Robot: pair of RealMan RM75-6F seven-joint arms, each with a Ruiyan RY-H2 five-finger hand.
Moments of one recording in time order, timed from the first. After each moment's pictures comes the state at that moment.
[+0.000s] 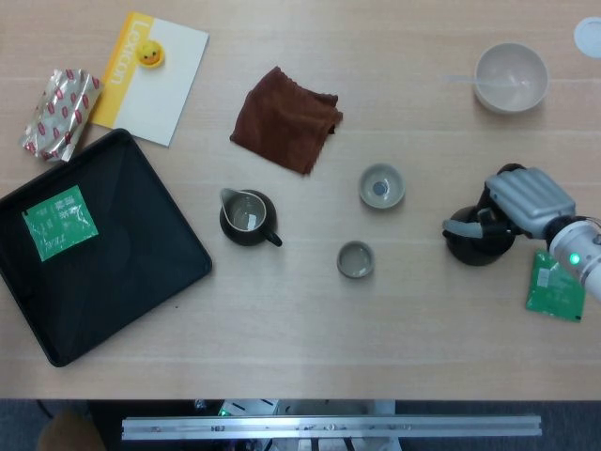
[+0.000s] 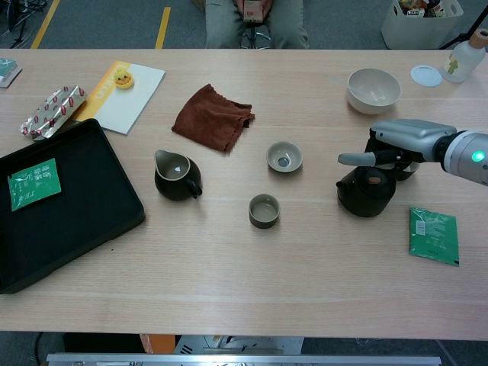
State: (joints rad) left arm -0.03 -1.06 0.03 -1.62 1.58 1.51 -0.03; right arm 0.74 -1.24 -0.03 -1.71 -0.92 0.71 -0.24
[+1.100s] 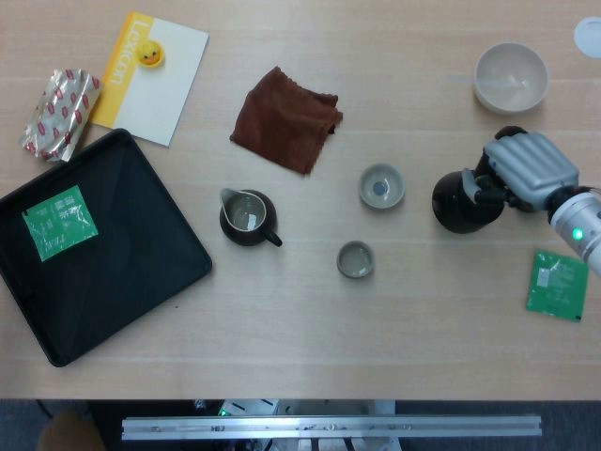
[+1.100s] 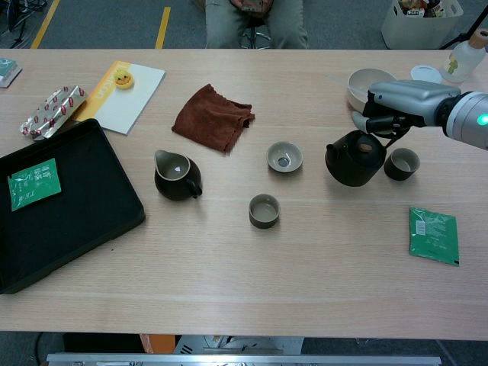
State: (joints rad) left arm -0.03 -1.06 0.02 -1.62 1.59 1.53 -0.04; right arm 0.79 -1.17 0.04 -1.75 -0.91 0.74 -0.25
